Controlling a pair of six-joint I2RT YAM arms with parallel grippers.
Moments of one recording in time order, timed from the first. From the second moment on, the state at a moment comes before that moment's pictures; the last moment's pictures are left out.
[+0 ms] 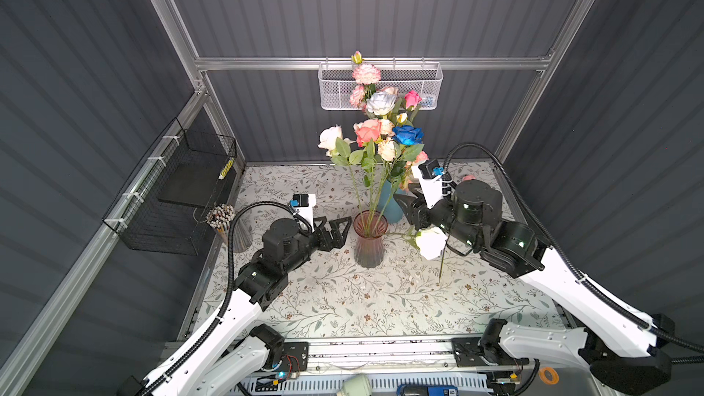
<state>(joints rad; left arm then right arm) -0.59 0.83 0.73 -0.14 0.14 -0.55 0.87 1.09 1.33 -0.46 0.17 0.05</state>
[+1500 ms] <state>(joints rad) -0.59 0.74 0.57 -0.15 -0.07 -0.59 -0.09 1.86 1.44 -0.63 0.01 0.45</state>
